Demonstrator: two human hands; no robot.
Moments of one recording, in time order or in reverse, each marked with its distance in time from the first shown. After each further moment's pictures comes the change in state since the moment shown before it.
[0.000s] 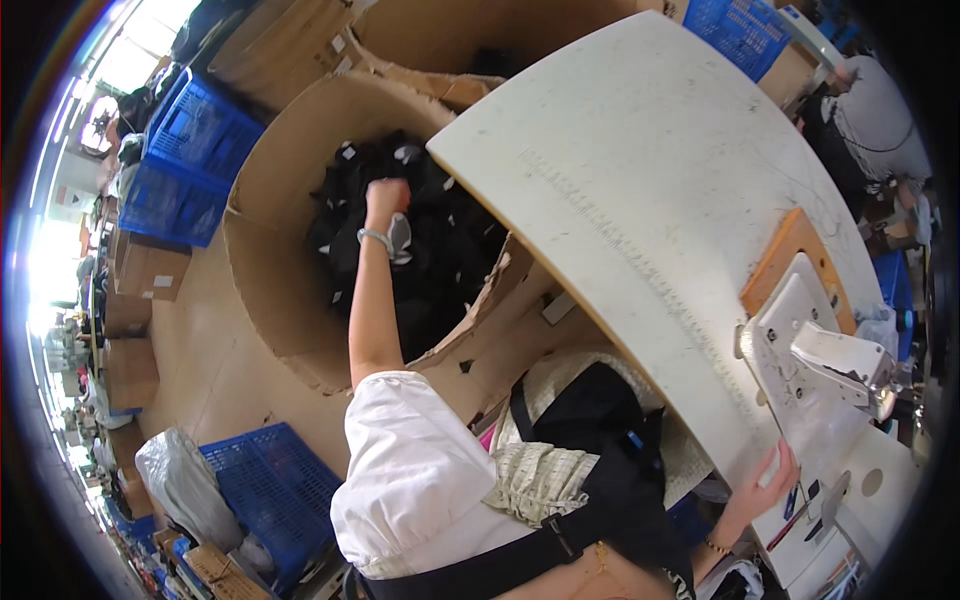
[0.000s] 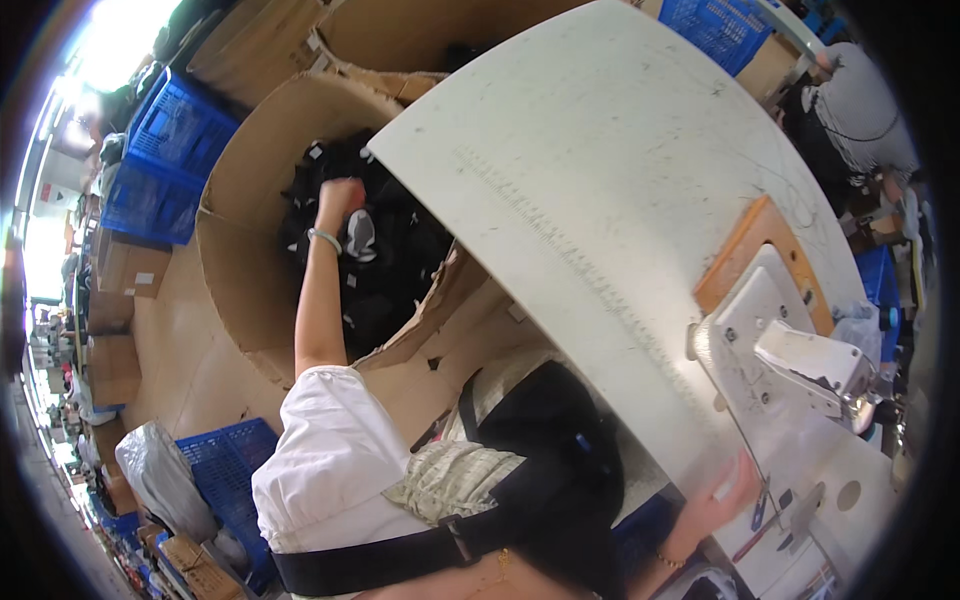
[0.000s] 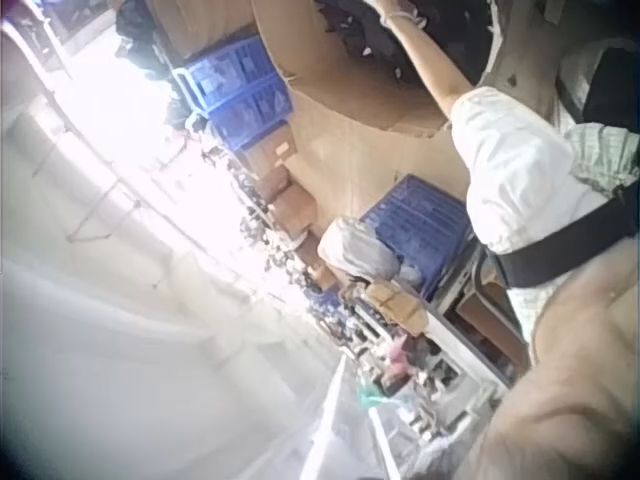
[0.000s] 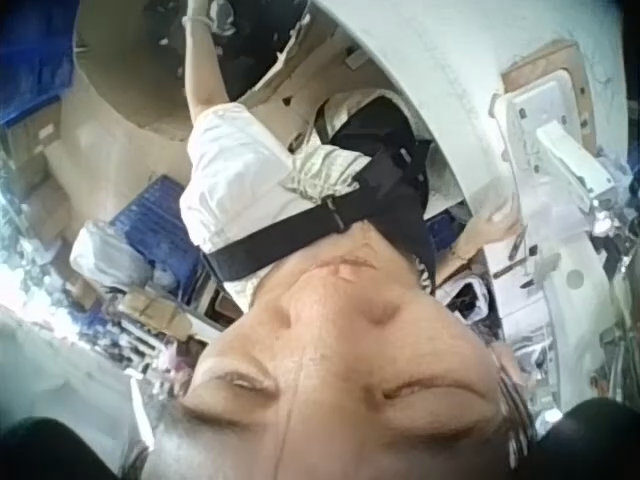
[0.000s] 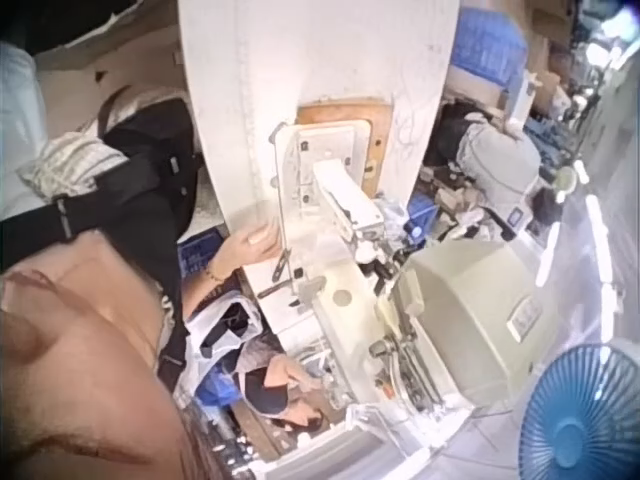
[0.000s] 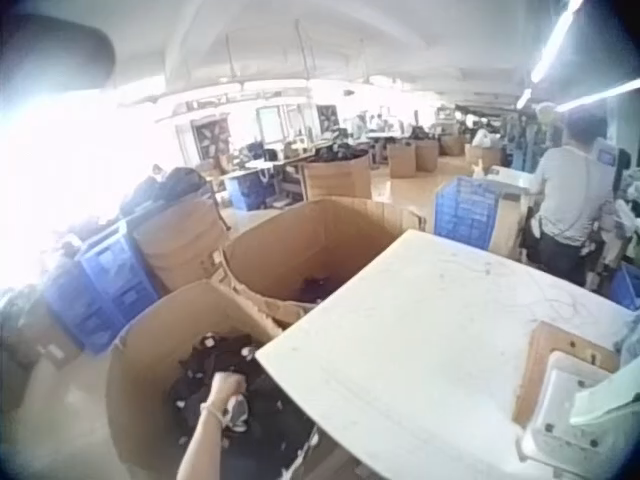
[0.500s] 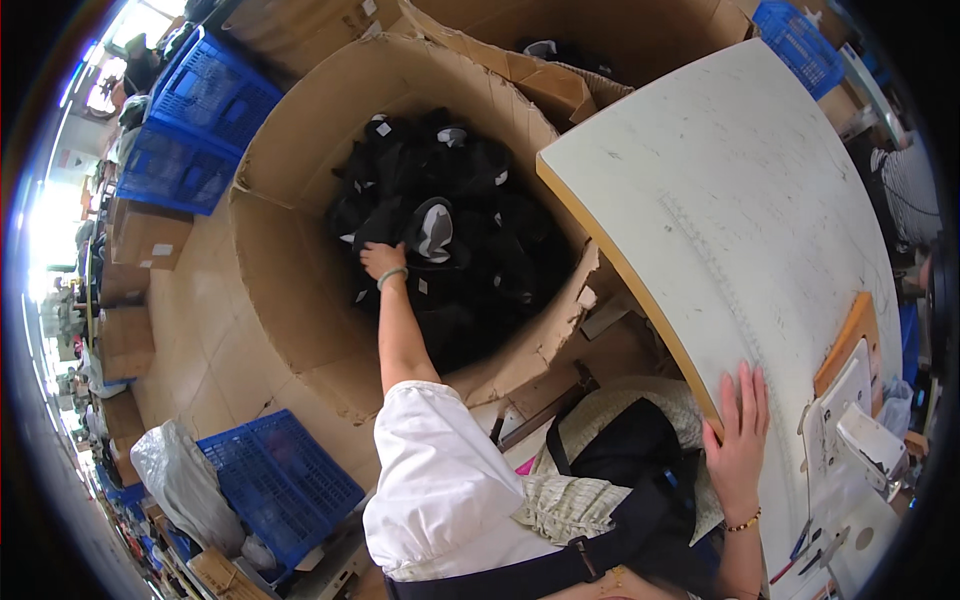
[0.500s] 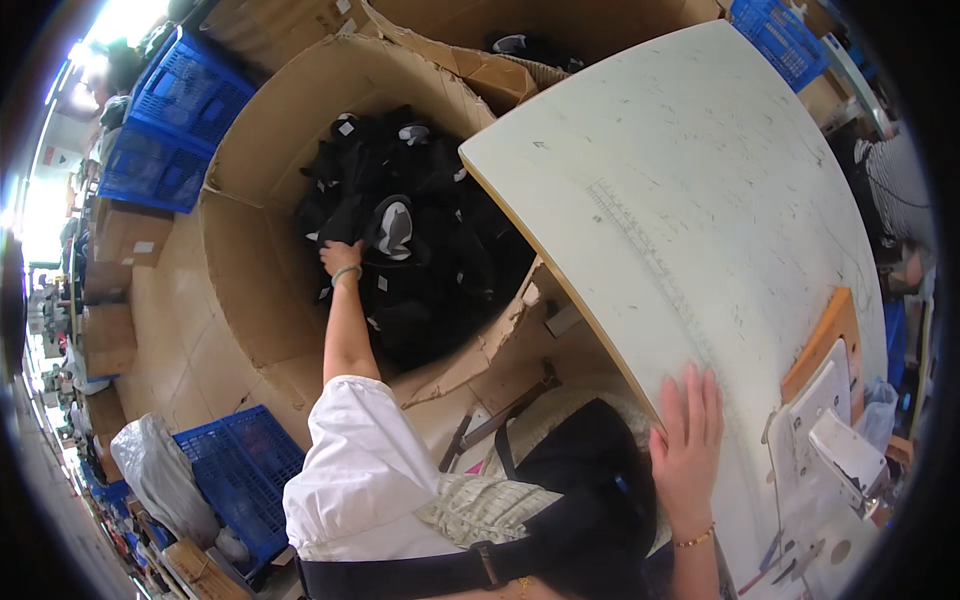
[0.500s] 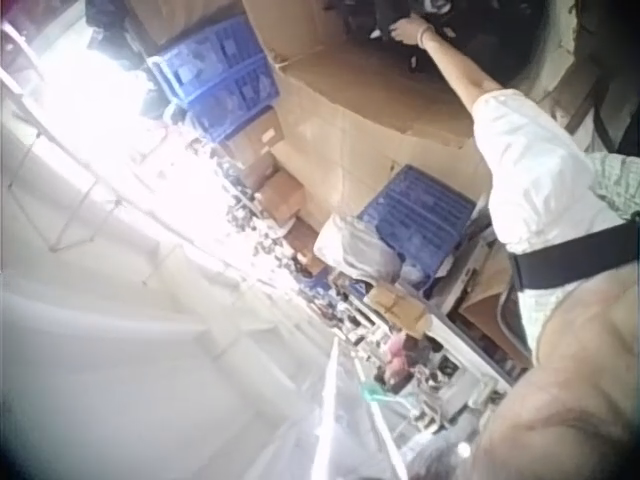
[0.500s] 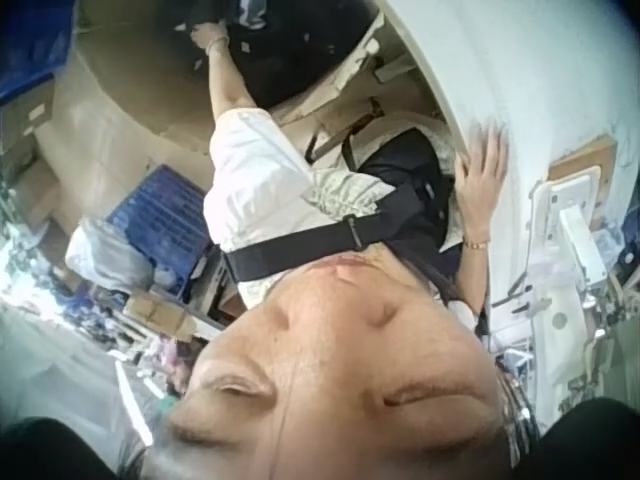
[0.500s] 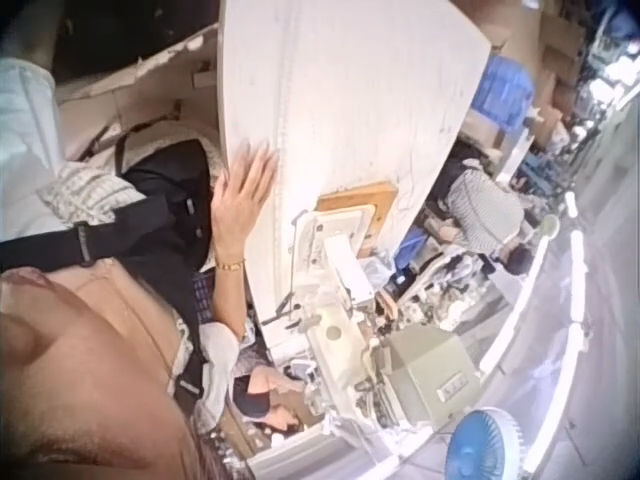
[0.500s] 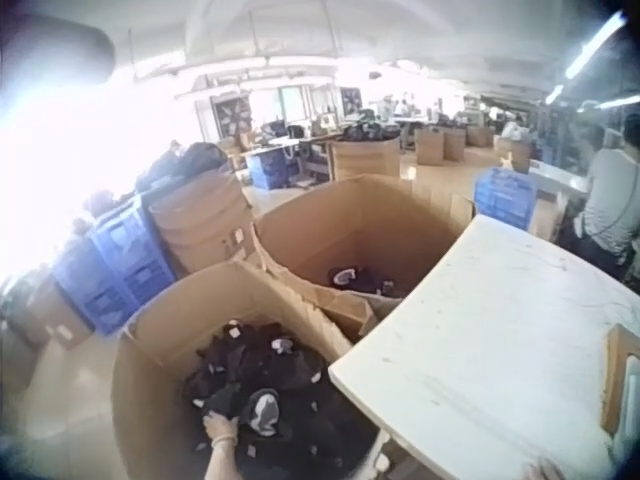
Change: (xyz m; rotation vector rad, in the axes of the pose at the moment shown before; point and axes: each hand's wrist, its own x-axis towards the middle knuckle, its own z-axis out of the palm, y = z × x) left_hand -0.130 -0.048 0.139 -0.129 -0.243 -1.186; right_hand 0.064 -0.204 0.089 0.074 -0.657 -0.631
